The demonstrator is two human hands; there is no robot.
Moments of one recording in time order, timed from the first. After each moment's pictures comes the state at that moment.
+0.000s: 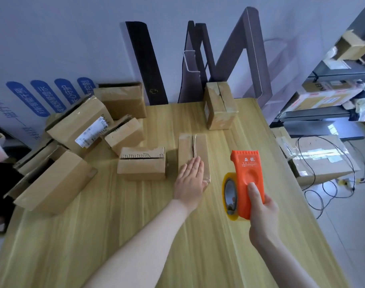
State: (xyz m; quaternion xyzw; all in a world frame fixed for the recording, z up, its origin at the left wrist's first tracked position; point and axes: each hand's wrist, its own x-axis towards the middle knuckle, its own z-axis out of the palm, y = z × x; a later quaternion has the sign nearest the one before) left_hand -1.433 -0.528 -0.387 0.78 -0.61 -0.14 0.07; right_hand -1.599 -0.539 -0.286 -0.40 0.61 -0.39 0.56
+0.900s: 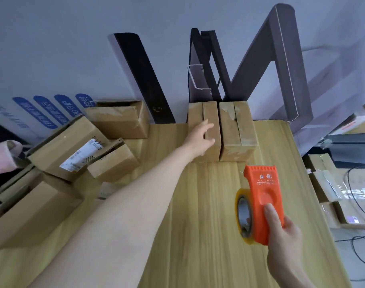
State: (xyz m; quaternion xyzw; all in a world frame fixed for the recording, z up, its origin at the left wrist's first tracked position) left_hand -1.324 -0.774 -0.358 0.76 -0.42 -0.34 0.35; right_hand -1.584 -0.703 -0.321 -0.41 0.58 -0.34 0.62
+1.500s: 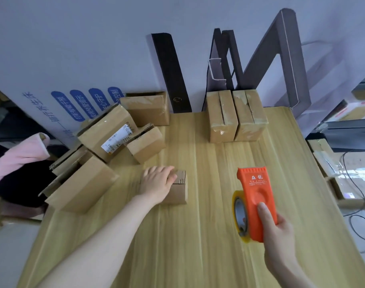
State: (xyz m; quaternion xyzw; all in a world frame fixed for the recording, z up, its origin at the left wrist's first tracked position) left_hand -1.300 -0.500 -0.384 0.87 -0.47 -0.16 0.03; right_hand -1.587 -0.563 -0.287 -0.45 0.57 -0.31 0.61
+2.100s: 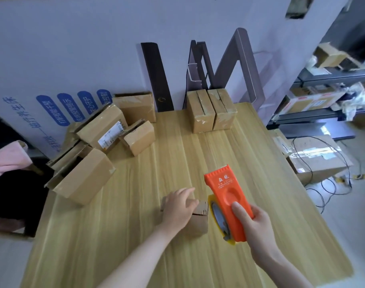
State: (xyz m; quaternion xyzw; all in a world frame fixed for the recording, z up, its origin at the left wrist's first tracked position) left_hand -1.429 -0.396 -0.363 0.79 -0.50 -0.25 0.24; right_hand -1.611 -0.425 -0.244 -0.46 0.55 -0.29 0.63
